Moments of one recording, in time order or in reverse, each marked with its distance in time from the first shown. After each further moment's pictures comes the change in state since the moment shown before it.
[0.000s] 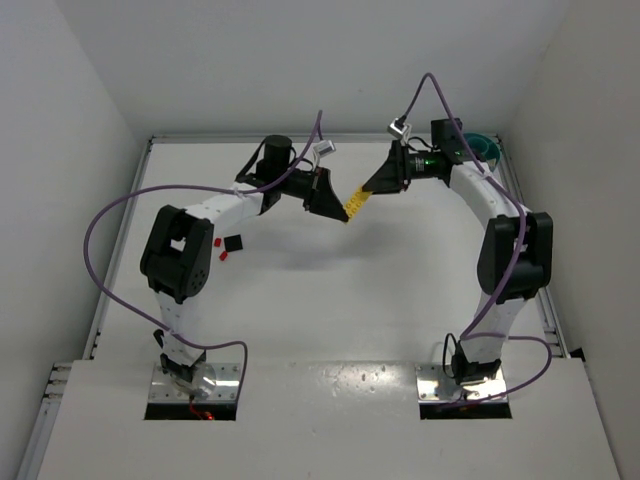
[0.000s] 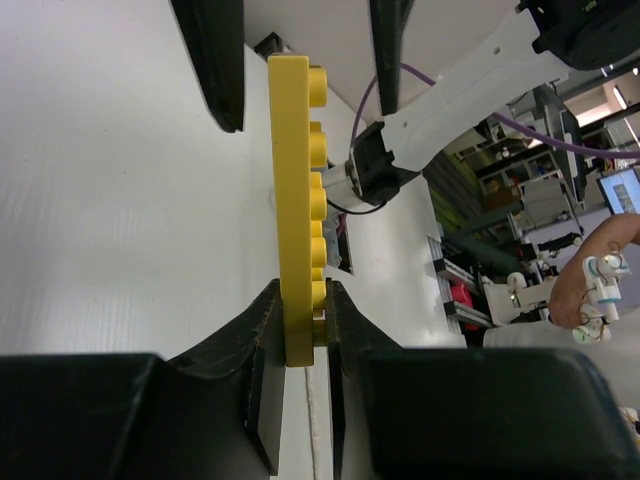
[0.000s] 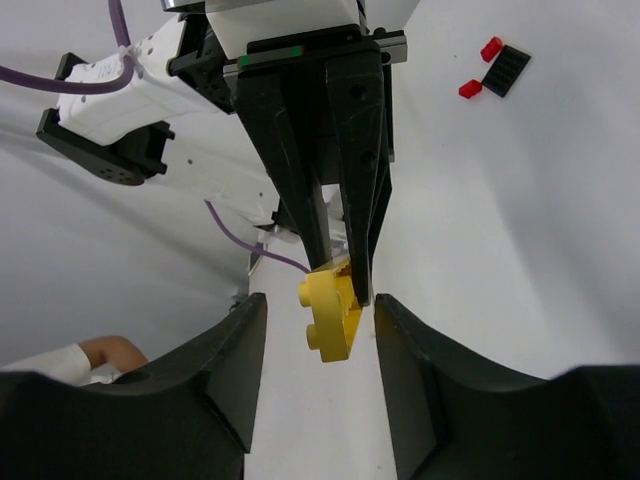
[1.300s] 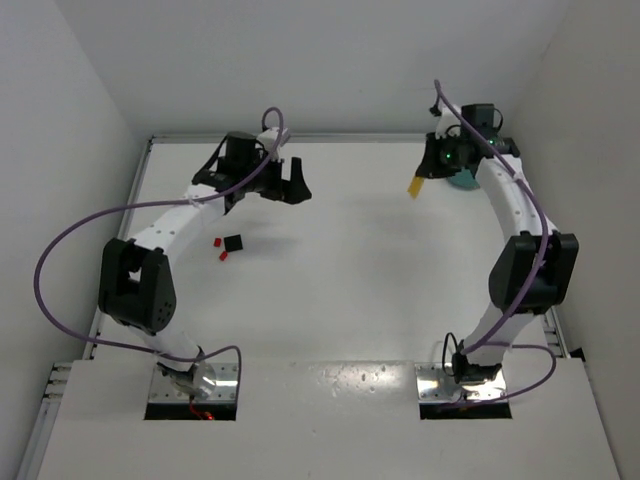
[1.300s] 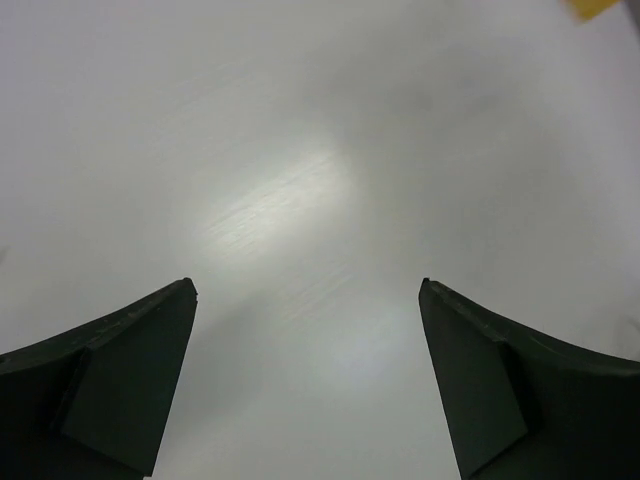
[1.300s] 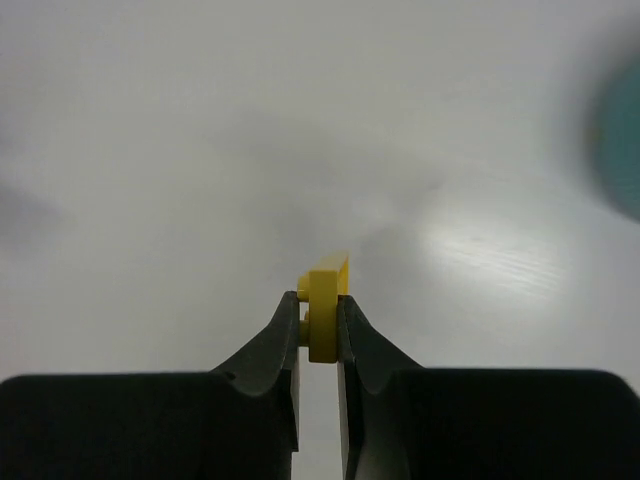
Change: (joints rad) left arm 0.113 -0.294 -0.081 -0.445 -0.896 0.369; right arm -0.084 -0.125 0.081 -0.246 1.030 -0.388
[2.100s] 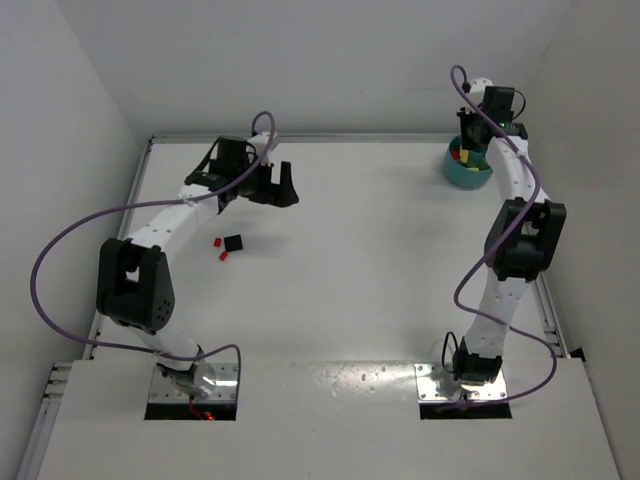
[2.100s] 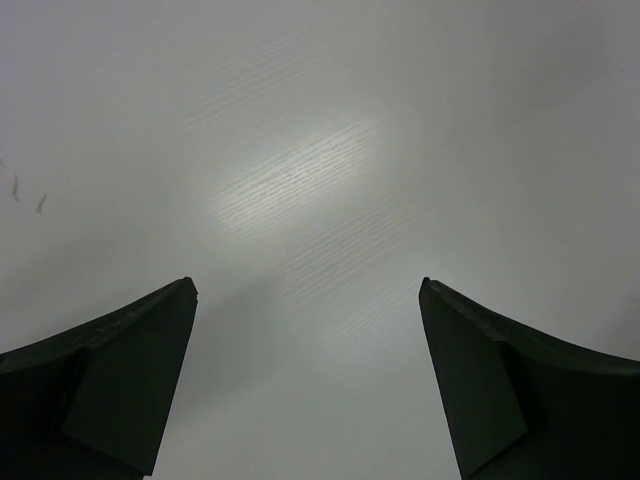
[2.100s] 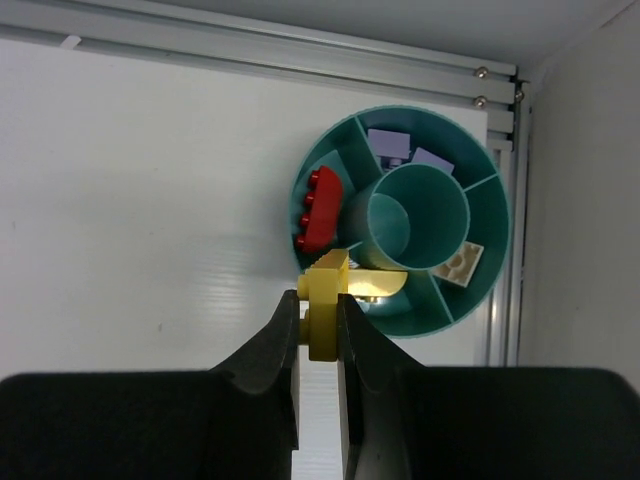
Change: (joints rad) left arm 0.058 -0.005 -0.026 -0.068 -0.081 0.047; right arm -0.143 0.322 0.309 0.204 0.355 -0.135
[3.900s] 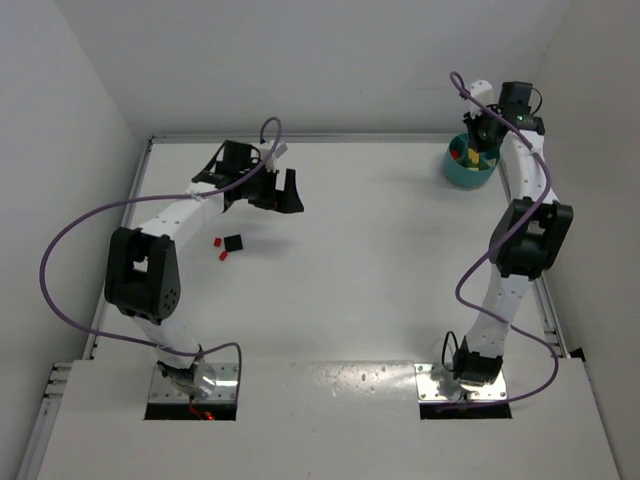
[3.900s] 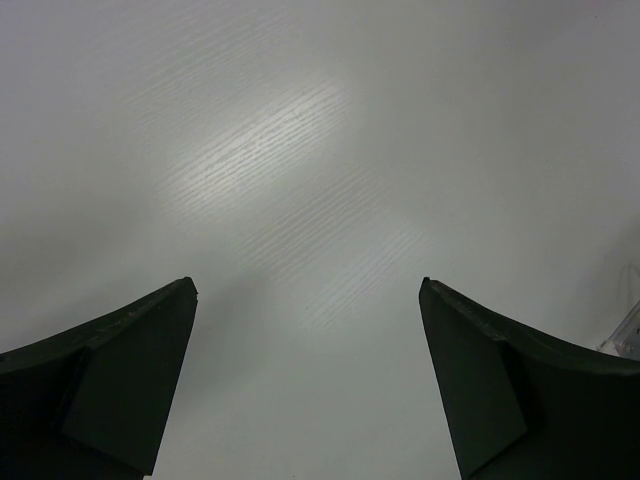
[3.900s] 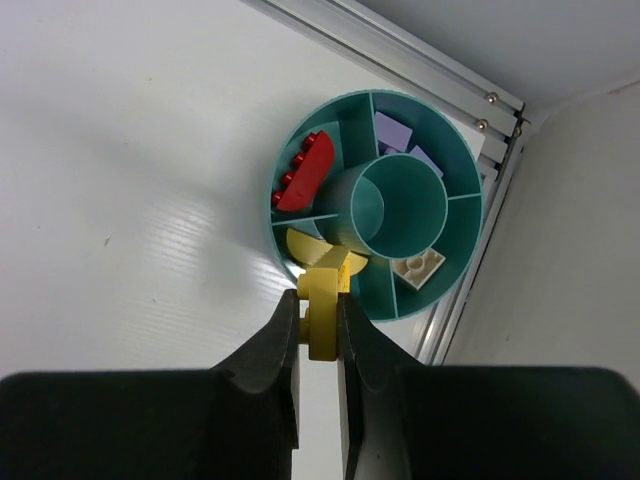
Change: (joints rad) left arm 0.000 0.073 0.009 -0.021 0.118 0.019; right arm -0.067 0.034 0.116 -0.185 -0.175 -0.349
